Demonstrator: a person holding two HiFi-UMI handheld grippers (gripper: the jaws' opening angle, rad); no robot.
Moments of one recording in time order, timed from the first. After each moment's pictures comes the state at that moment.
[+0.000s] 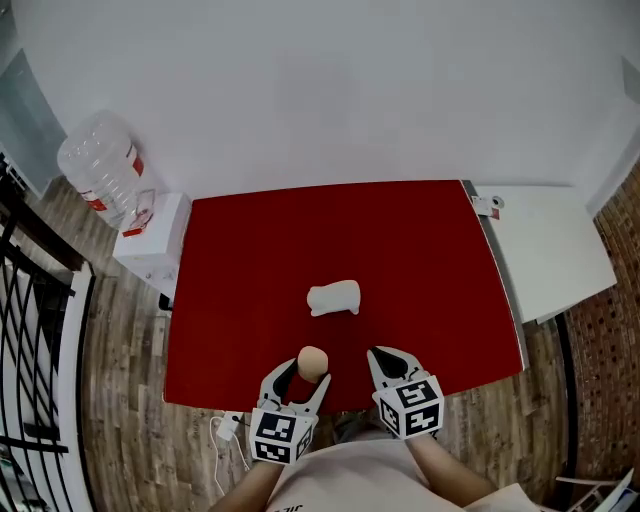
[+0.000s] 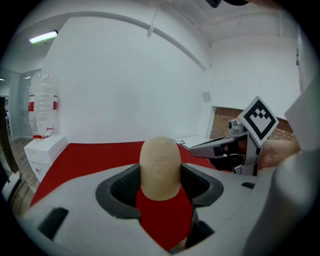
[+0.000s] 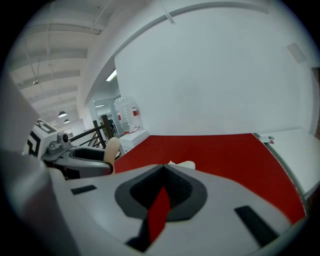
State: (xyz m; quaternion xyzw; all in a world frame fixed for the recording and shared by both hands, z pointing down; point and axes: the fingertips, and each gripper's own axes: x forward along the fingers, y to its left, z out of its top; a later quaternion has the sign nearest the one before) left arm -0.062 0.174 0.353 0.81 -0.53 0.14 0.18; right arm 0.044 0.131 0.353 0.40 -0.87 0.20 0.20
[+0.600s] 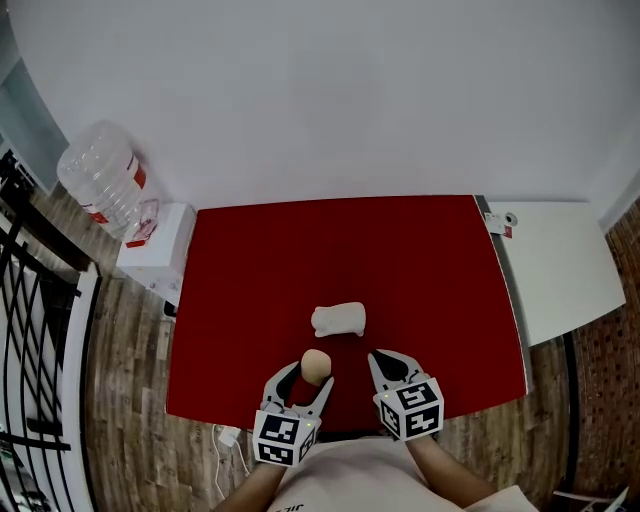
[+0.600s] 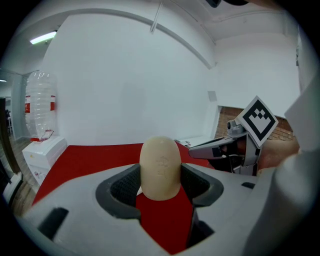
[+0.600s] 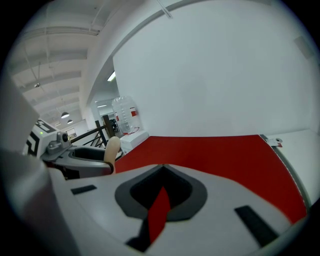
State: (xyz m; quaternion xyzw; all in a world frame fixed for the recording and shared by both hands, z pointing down) left arm -0.067 0.115 0.350 0.80 -0.55 0.15 0.18; right arm 0.033 0.069 0.353 0.38 -0.88 0.21 0.20
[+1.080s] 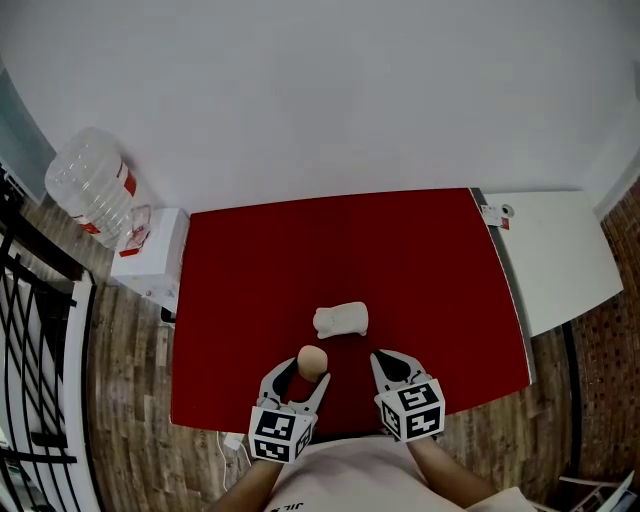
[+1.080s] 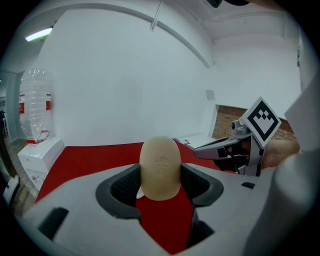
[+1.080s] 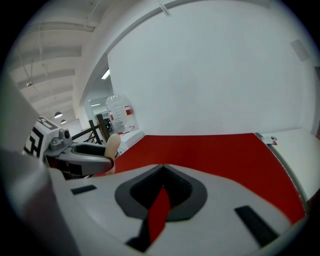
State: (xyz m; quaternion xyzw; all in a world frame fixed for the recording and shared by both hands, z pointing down) left arm -0.092 0.098 0.352 0.82 -0.53 0.16 0.18; right arm 0.023 0.064 0.356 0.41 -0.86 0.22 0.21
